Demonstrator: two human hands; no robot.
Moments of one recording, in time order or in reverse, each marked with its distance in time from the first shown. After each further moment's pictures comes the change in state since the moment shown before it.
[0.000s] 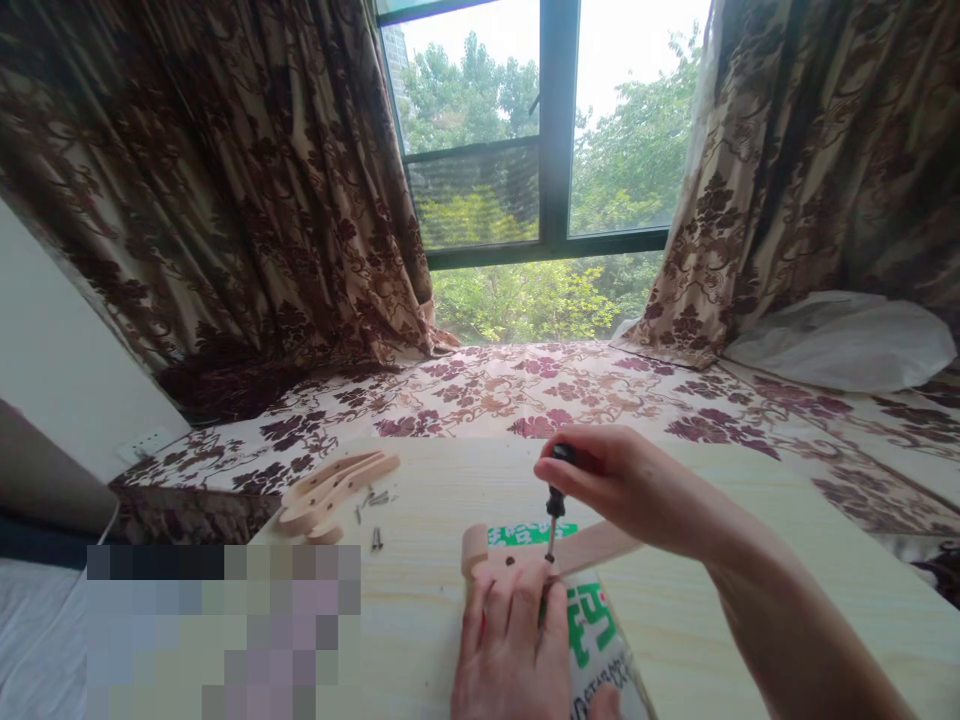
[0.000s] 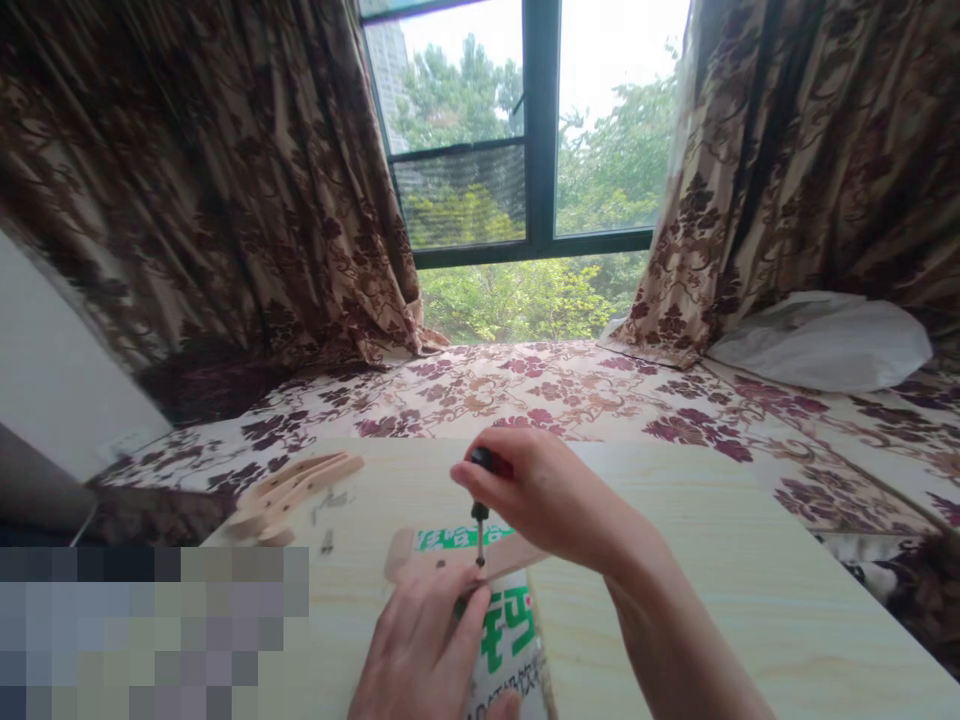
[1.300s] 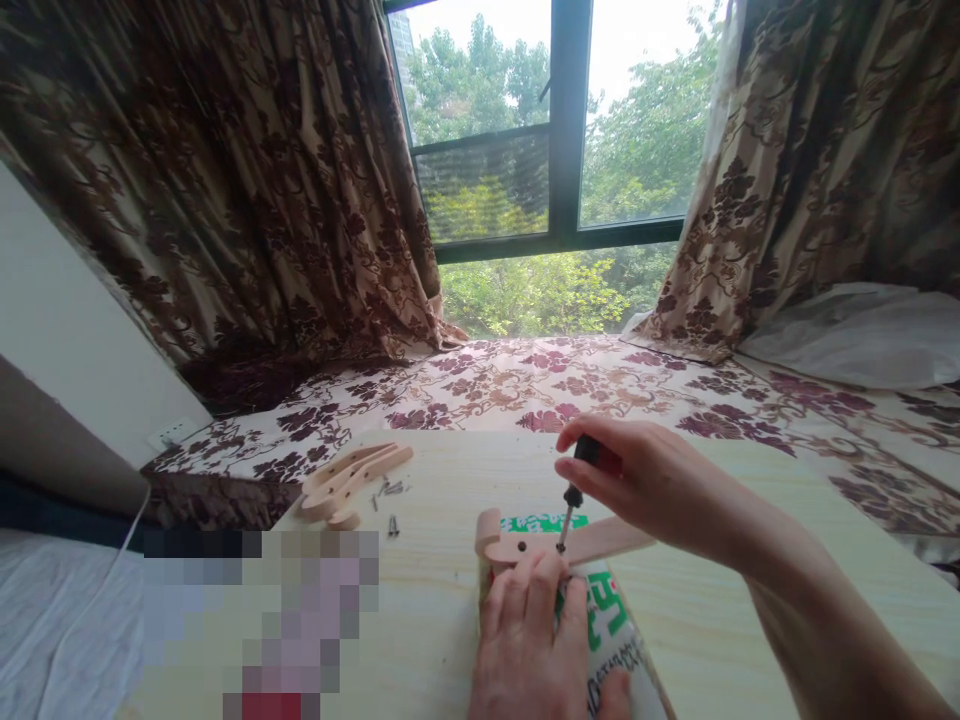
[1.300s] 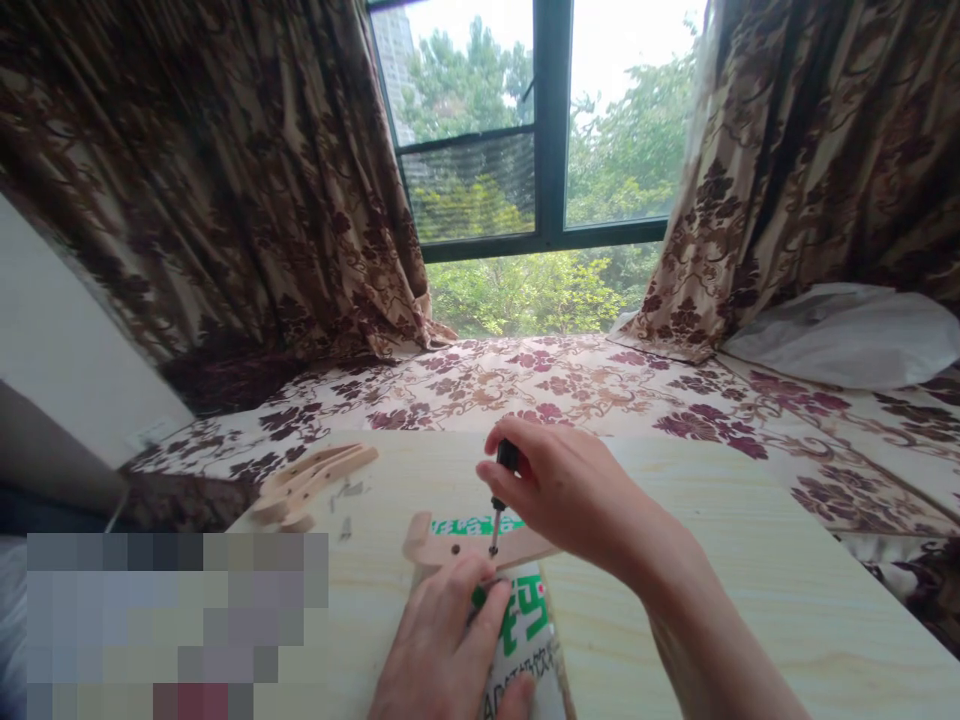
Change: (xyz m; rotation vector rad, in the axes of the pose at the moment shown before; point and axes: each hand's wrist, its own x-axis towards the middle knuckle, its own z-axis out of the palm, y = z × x) left_hand -0.004 0.008 -0.004 -0.097 -0.063 -0.058; right_hand -0.002 -0.005 -0.005 -0.332 0.044 0.009
